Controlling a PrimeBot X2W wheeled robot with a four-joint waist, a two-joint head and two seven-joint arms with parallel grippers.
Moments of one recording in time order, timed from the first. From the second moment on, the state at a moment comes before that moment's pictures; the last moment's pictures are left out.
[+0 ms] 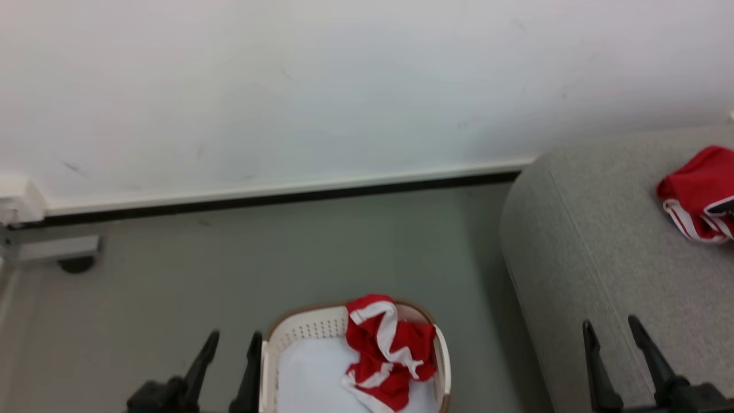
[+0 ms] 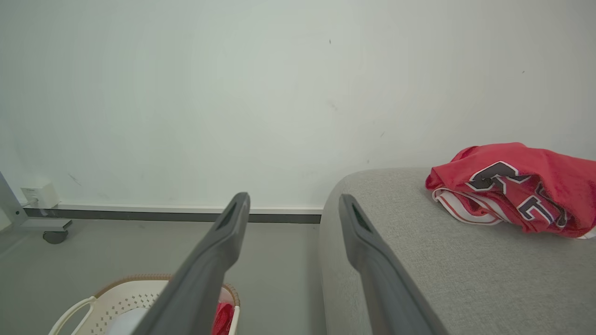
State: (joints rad) left arm 0.03 0.10 -0.11 0.20 -0.25 -0.10 -0.26; right arm 0.02 -0.05 0.01 0.18 0.14 0.13 -0.26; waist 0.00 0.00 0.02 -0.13
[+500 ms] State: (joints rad) left arm -0.42 0.20 -0.28 0.36 -0.20 -0.13 -0.21; right arm -0.17 -0.05 -0.02 -0.03 0.17 0.13 -0.26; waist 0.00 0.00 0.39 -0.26
